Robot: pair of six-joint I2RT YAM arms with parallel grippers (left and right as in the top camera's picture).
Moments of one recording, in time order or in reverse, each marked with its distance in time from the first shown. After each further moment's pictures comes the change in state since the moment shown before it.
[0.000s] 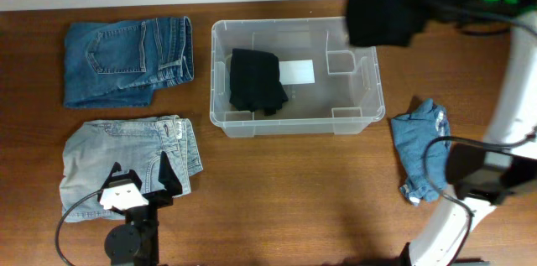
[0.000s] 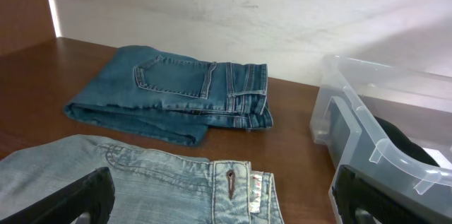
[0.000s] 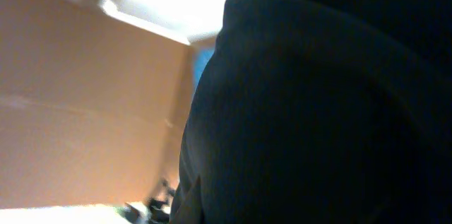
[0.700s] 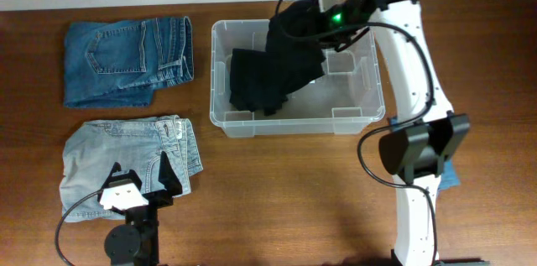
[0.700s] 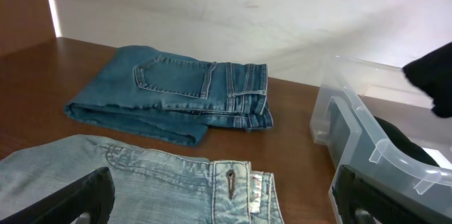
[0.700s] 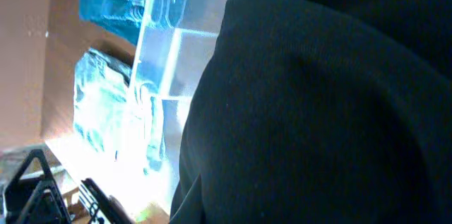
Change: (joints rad) left arm 0.000 0.000 0.000 0.000 0.000 0.000; right arm 0.433 0.217 -0.014 0.078 0.413 -0.001
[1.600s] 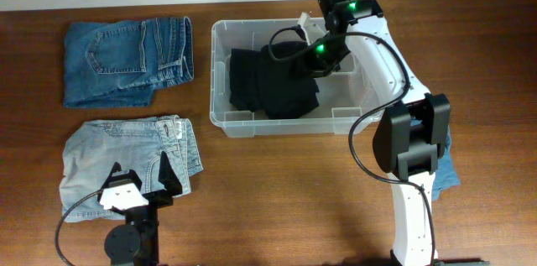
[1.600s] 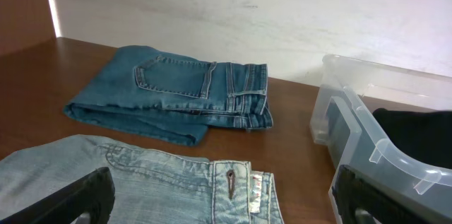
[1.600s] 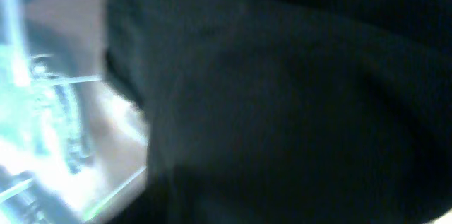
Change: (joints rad) left arm 0.000 0.000 0.000 0.000 0.000 0.000; right arm 0.018 0.031 -0.330 0.166 0.119 -0.039
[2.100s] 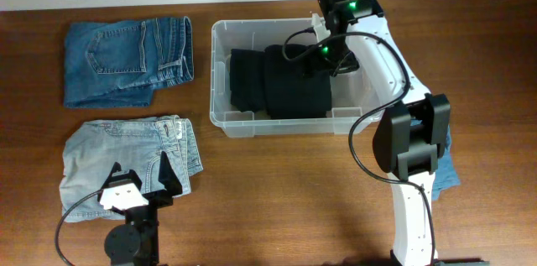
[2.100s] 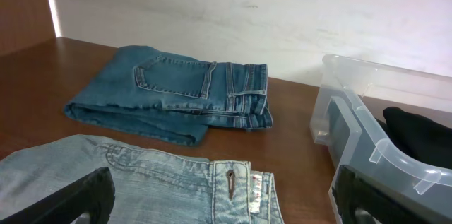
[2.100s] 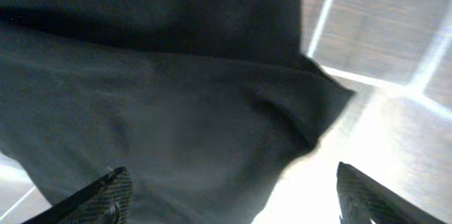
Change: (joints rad) left arm 0.000 0.000 0.000 0.000 0.000 0.000; right arm 0.000 0.000 0.029 -0.035 0.371 0.024
